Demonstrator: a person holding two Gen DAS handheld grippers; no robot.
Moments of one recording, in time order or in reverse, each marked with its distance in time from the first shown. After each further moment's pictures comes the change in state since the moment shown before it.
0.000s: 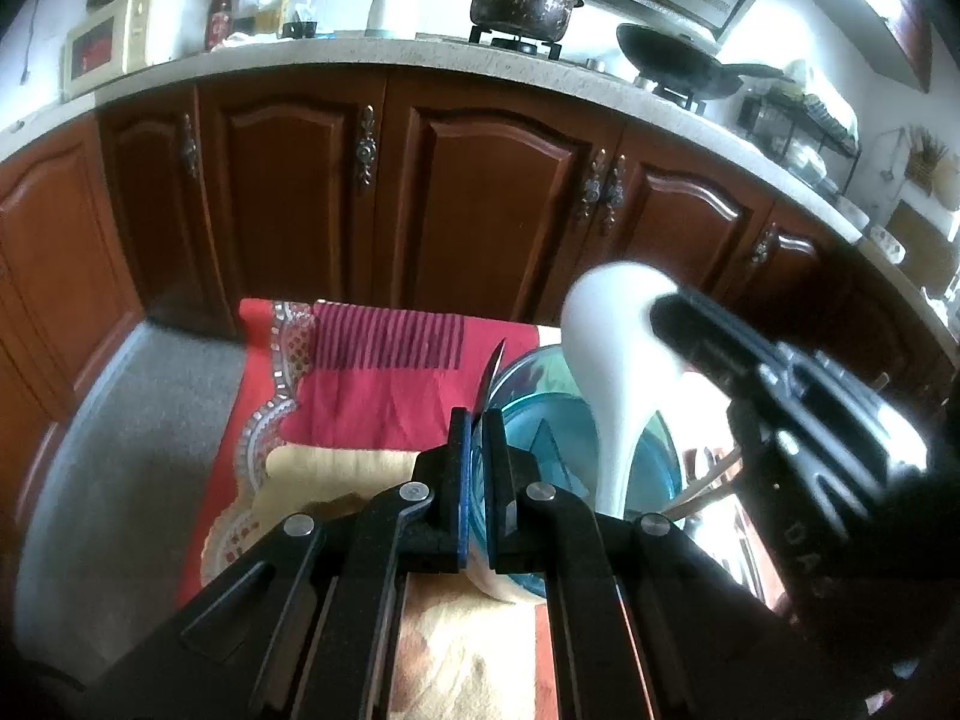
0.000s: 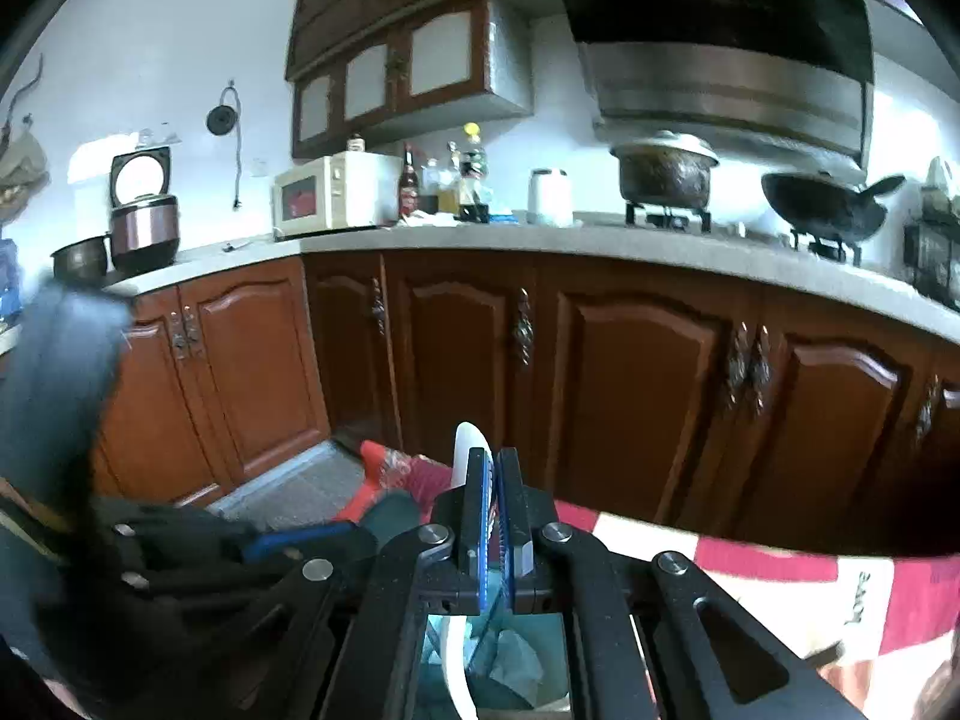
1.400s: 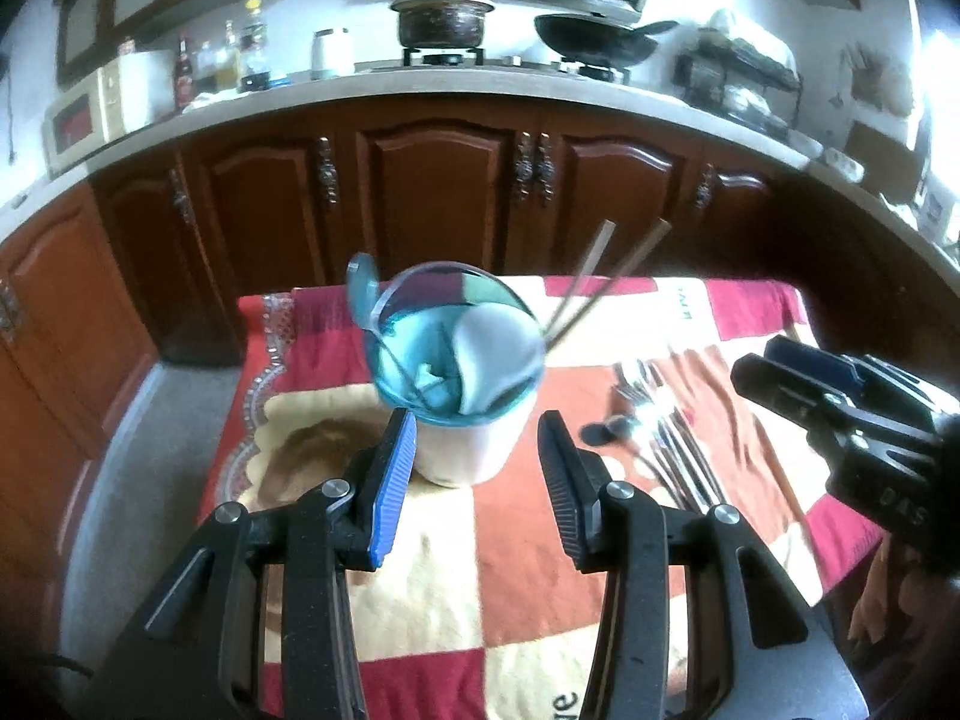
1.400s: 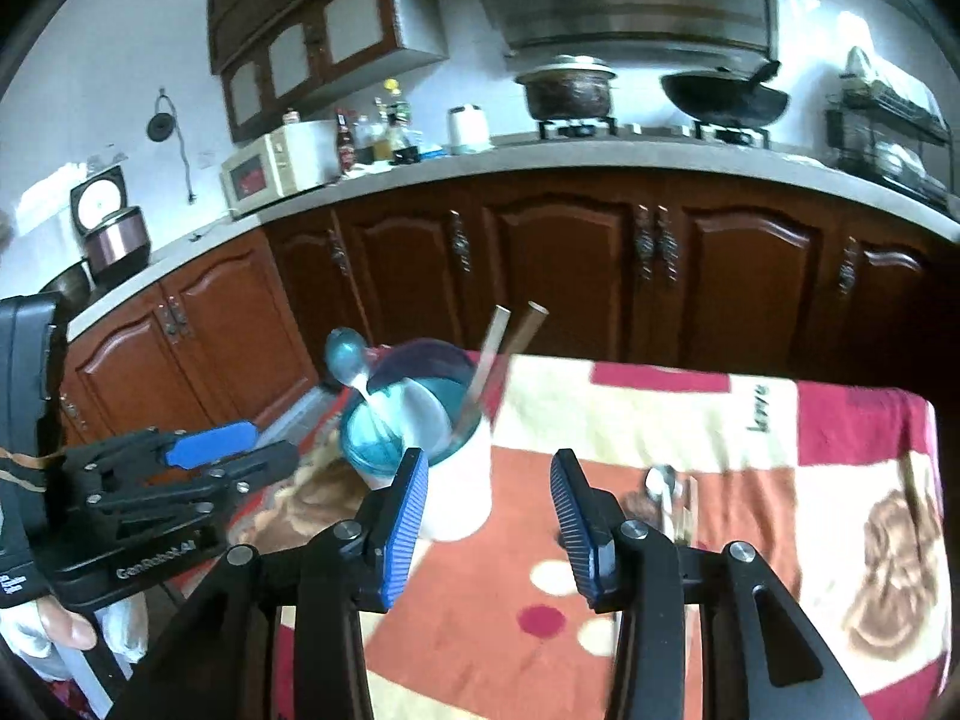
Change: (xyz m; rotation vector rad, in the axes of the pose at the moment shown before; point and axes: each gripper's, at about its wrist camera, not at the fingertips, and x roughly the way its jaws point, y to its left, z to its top) left arm -0.083 -0.080 -0.069 0.177 -0.023 0.019; right arm -0.139 -0.057 -0.050 0.176 0.193 -0.062
